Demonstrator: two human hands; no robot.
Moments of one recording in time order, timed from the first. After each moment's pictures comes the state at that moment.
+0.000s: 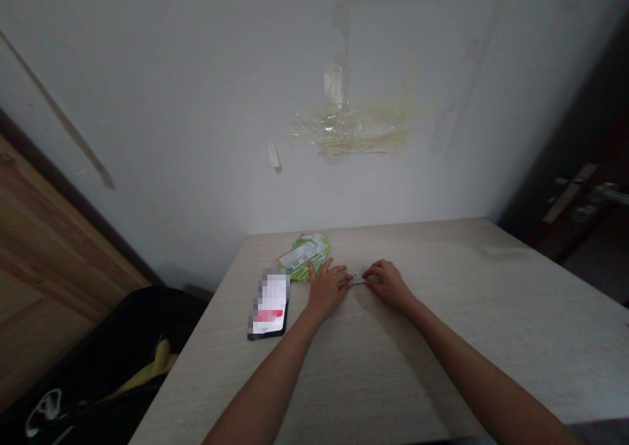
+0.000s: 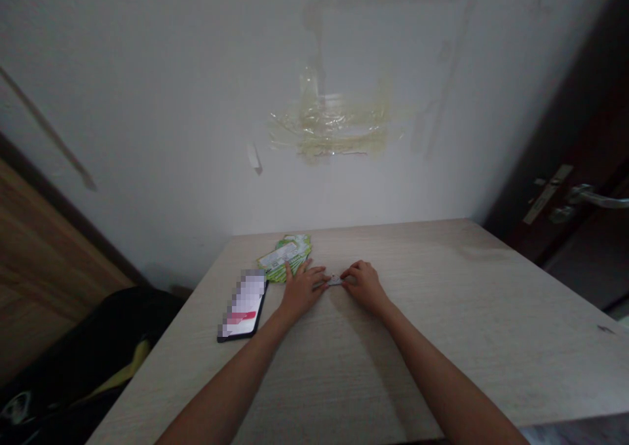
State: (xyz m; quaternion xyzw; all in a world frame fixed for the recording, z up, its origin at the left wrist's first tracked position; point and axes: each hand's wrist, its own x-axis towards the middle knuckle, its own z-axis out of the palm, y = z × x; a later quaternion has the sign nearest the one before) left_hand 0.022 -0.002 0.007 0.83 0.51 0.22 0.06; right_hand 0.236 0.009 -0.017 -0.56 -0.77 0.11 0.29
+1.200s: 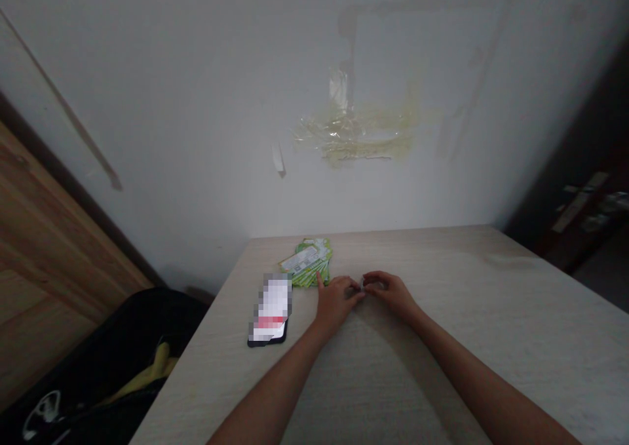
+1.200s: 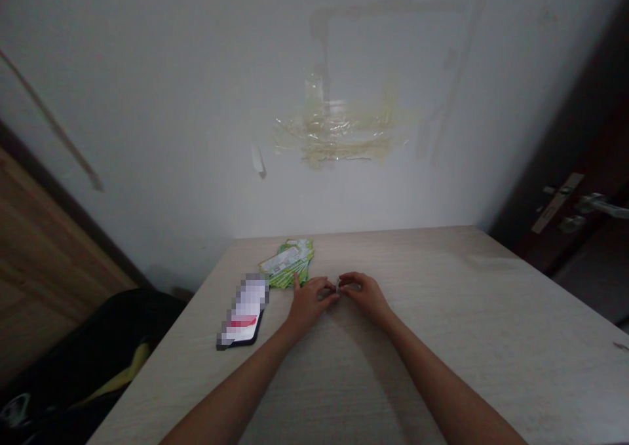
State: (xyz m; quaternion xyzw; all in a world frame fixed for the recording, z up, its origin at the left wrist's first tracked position) left_hand 0.038 -0.018 0.016 0.79 0.53 0.26 0.17; right_hand 0.230 0.003 -0.012 -0.48 -0.69 0.34 0.42
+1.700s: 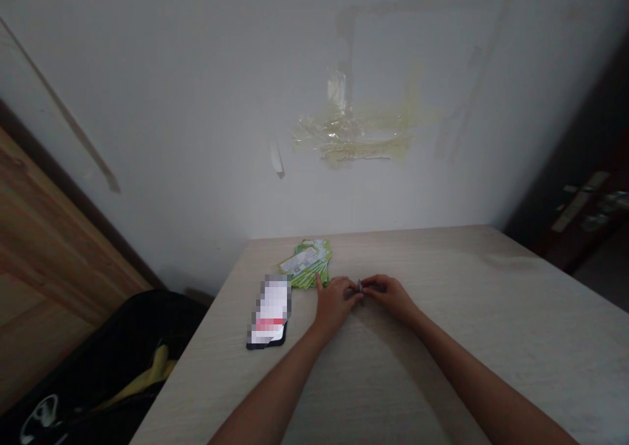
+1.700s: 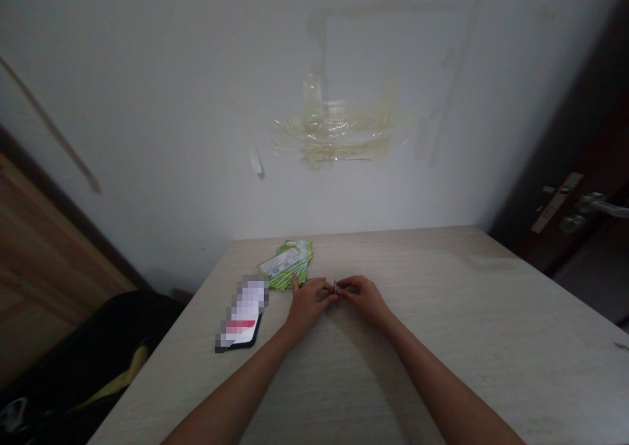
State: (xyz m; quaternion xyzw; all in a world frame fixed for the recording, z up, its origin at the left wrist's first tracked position) left_hand 0.037 -0.015 0.010 0.78 0.53 0.29 0.18; right_hand 0.229 0.005 -0.015 -0.50 -0.71 0.31 0.39
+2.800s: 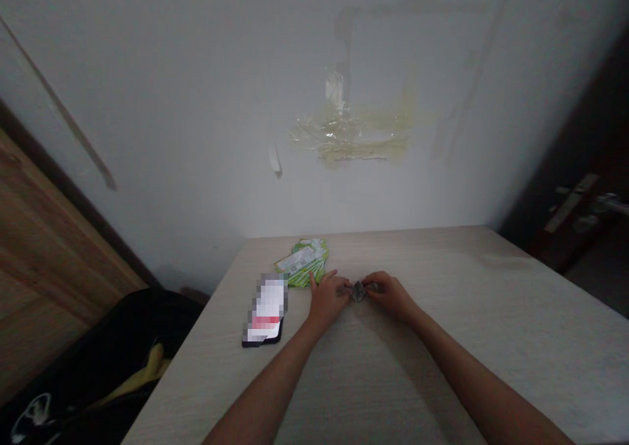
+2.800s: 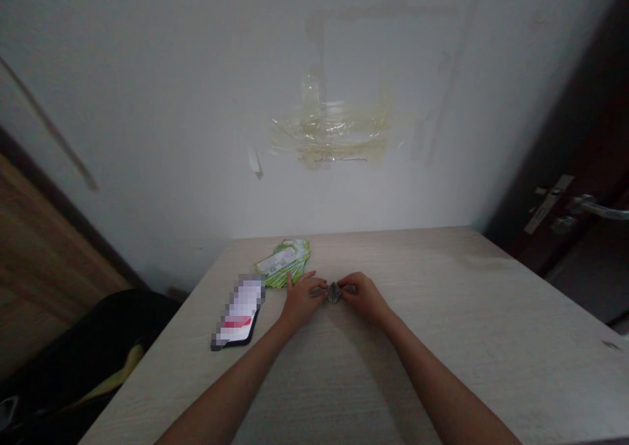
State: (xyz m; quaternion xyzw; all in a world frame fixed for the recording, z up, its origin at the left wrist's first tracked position) left_hand 0.033 -0.007 0.005 0.77 0.53 0.31 0.18; right_hand 0.237 0.000 -0.006 -0.49 -0.75 0.24 0.37
